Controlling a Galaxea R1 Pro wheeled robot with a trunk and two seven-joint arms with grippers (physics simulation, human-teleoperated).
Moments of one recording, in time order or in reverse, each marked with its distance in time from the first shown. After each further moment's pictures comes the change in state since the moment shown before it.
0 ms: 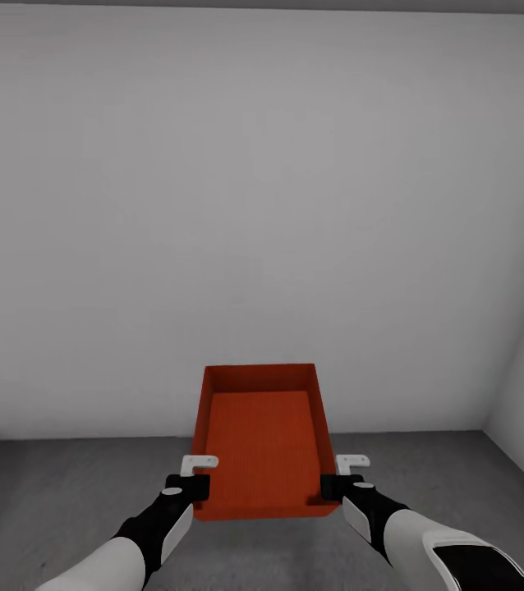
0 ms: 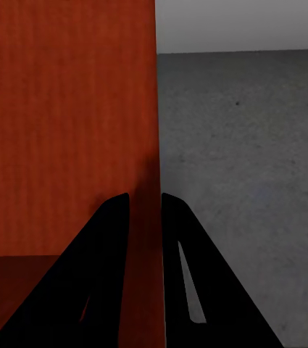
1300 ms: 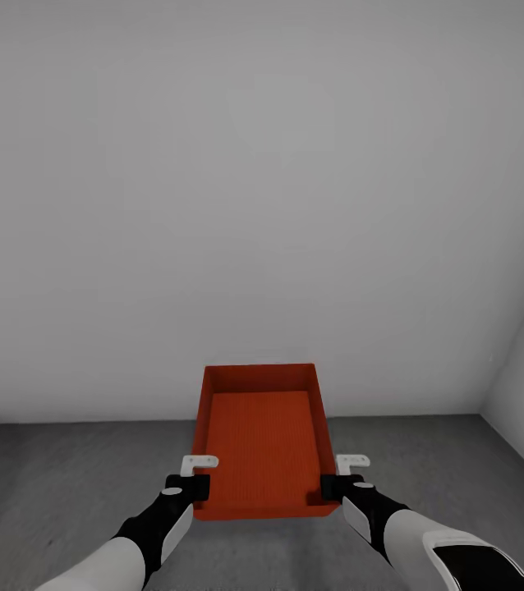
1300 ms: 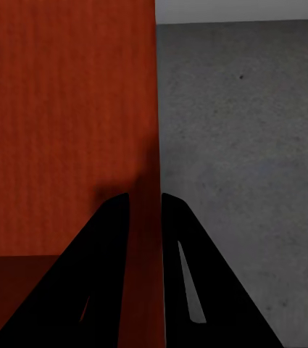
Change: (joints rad) left arm 0.000 0.000 0.000 0.000 0.000 0.001 0.000; right arm 0.000 0.000 0.000 0.000 0.000 0.001 0.000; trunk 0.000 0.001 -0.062
